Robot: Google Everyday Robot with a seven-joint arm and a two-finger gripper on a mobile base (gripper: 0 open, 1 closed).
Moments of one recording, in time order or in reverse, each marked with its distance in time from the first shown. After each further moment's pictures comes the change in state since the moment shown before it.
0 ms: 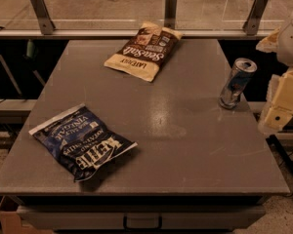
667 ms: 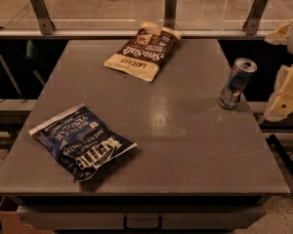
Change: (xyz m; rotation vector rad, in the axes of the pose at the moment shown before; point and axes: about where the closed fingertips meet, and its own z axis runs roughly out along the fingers) arm 0.015 -0.029 0.003 0.036 -0.050 0.024
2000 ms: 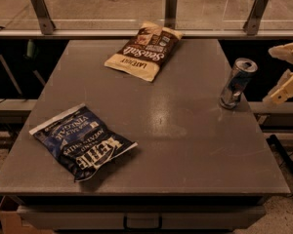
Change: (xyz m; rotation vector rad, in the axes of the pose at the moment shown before) arm 0.060 -0.093 0.086 -0.031 -0.455 0.153
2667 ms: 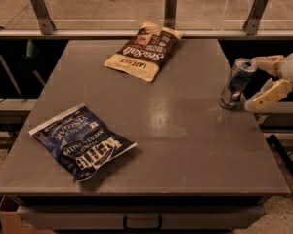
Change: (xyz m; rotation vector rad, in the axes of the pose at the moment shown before) arm 0.000 0.005 0.039 -0.045 -0.206 0.069
